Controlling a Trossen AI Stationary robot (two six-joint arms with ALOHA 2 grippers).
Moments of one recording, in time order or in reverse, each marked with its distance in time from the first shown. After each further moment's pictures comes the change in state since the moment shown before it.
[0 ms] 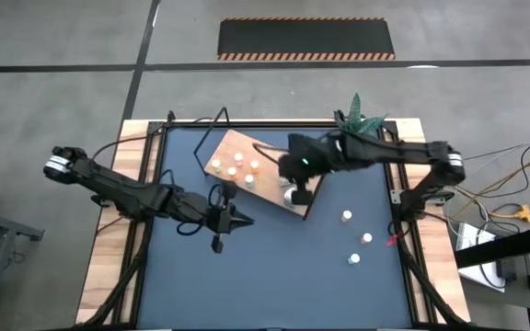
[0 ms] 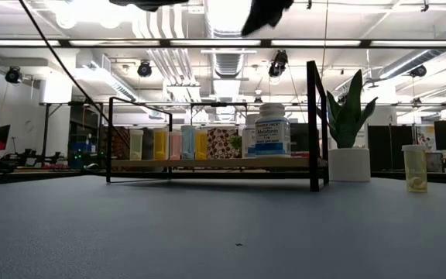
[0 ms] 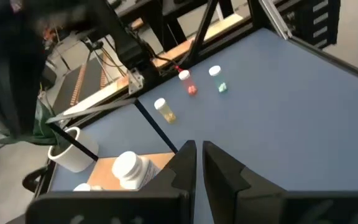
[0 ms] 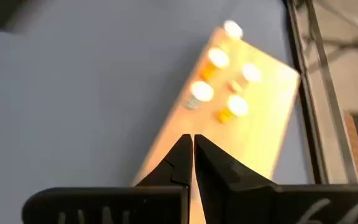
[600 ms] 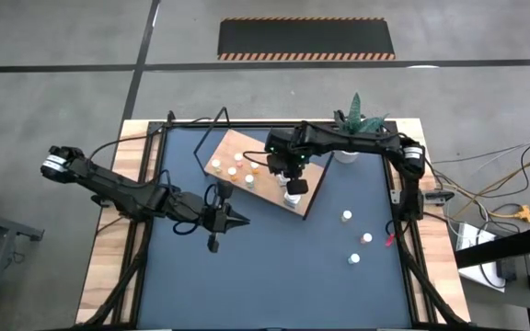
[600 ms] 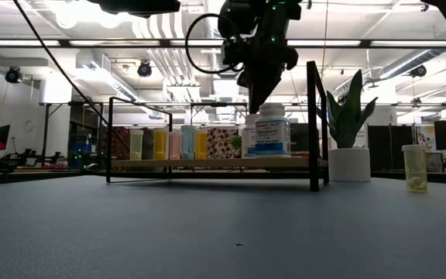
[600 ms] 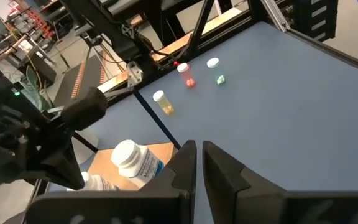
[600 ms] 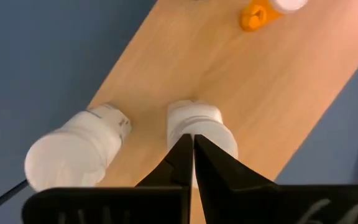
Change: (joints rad) left arm -0.002 -0.042 -0.056 0.001 -0.004 0.000; right arm -0.198 0.297 0.070 -0.197 -0.152 -0.238
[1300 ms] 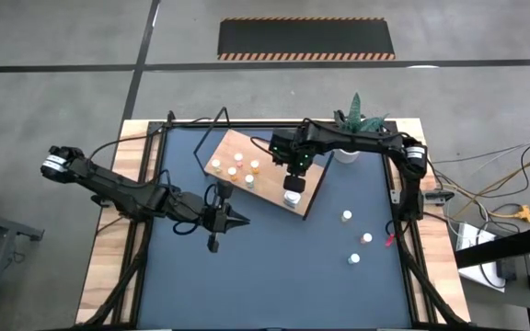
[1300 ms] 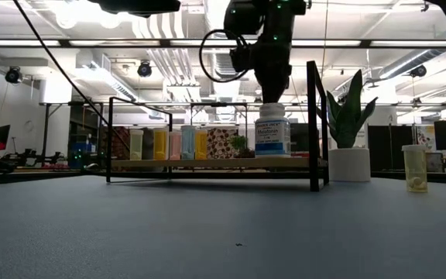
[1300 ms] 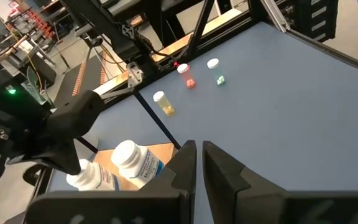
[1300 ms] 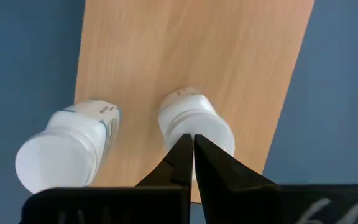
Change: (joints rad) left arm 0.000 0.000 0.000 0.001 0.000 0.000; right arm -0.005 -0.018 -0.002 -0.100 0.075 0.392
